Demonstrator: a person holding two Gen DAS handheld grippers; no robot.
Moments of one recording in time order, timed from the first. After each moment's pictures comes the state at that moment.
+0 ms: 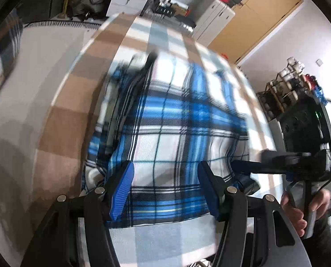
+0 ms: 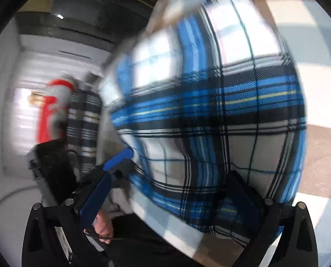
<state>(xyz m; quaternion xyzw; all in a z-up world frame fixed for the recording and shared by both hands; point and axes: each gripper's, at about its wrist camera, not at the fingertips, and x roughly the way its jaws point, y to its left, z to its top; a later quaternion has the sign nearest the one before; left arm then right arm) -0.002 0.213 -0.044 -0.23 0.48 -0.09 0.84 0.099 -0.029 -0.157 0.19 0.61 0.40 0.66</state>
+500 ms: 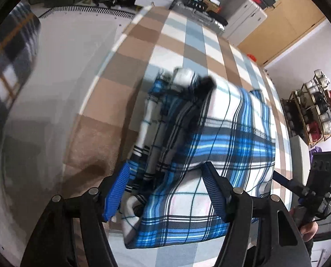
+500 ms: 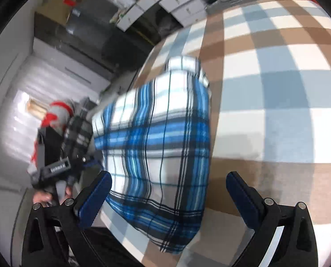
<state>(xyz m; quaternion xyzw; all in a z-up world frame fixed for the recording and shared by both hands) 0.027 0.237 -0.064 -0.24 0.54 -0.01 0.81 0.105 -0.103 -0.155 0.15 0.53 0.37 0.75</state>
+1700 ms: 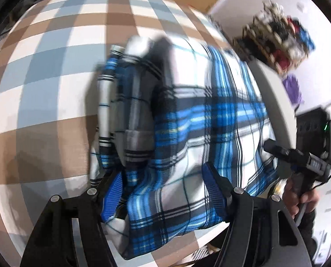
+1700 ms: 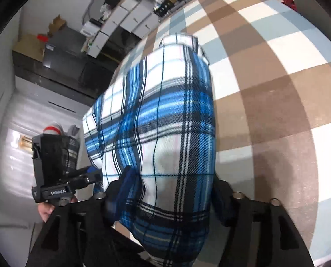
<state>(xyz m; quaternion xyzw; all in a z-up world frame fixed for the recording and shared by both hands) 0.081 0.072 -0.068 -0.15 0.57 -0.20 0.78 0.058 -0.230 -0.166 0.25 0.52 0.27 0.77</state>
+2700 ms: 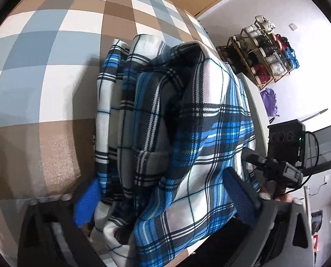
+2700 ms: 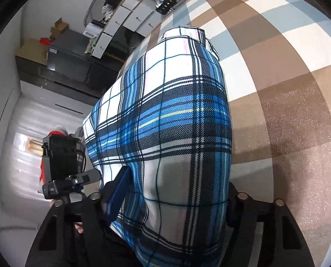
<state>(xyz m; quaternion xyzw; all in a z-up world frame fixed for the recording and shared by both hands) 0.107 0.073 -0.090 -0.23 0.57 -0.26 0.75 0.080 -0.208 -0.185 0.27 0.53 0.29 0.75</state>
